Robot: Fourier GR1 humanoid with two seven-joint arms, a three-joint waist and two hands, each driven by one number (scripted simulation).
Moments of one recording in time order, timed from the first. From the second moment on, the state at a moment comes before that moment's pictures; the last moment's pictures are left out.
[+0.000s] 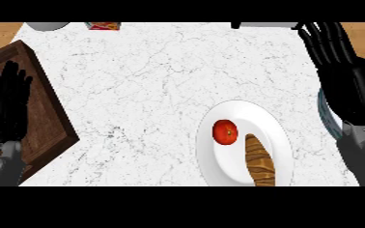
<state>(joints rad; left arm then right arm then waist) -0.13 0.49 0.02 -1.42 0.36 0.39 0.00 -0.34 -0.51 0.15 -1.68 -0.44 -0.09 -0.12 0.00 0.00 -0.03</state>
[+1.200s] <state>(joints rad) -0.13 0.49 -0.10 -1.49 0.24 0.29 0.05 0.64 -0.29 0.37 -1.98 0.20 -0.74 -0.35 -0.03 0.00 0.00</state>
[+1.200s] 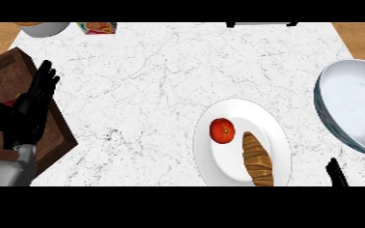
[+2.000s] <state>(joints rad) -0.16 0.47 -0.08 -1.51 0.21 0.24 0.08 0.38 -0.59 0.26 -2.26 0.39 -0.37 0.44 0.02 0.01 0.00</state>
